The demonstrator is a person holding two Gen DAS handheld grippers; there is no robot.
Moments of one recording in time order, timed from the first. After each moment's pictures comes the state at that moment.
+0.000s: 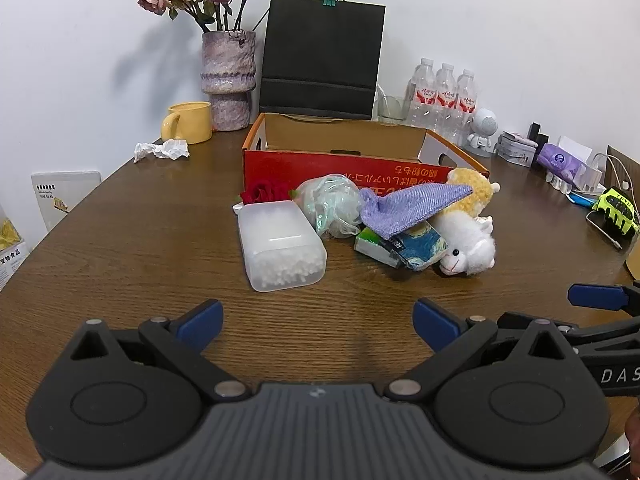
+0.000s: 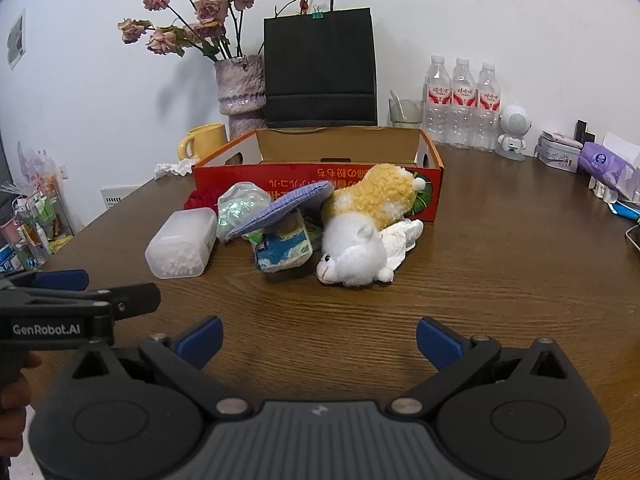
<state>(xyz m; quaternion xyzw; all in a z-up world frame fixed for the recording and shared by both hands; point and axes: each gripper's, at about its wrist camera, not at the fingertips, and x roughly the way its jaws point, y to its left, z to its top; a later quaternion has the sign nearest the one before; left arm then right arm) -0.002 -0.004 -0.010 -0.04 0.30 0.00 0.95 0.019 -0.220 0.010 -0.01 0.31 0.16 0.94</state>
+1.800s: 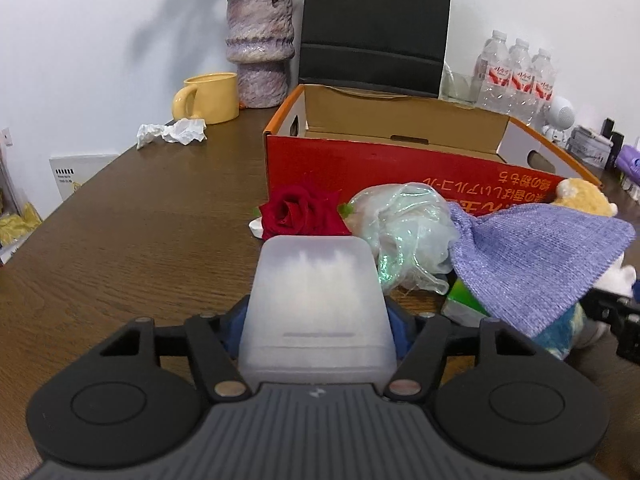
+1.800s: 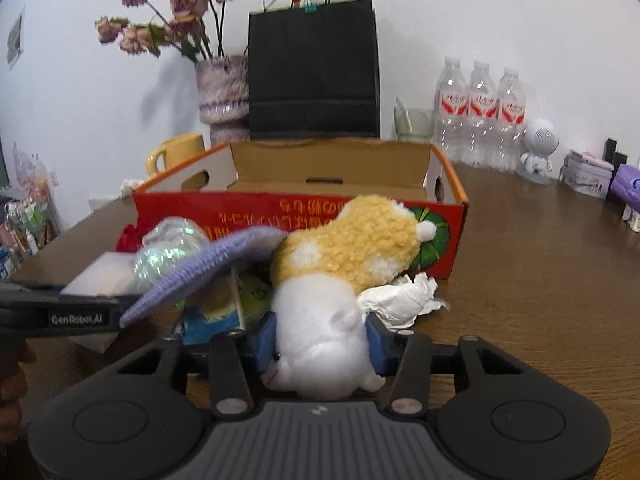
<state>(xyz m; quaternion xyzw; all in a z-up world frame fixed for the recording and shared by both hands) 0.120 0.014 -0.050 -0.04 0.32 0.06 0.94 0.135 -0.214 -0.017 -0.02 0.28 0.17 0.95</state>
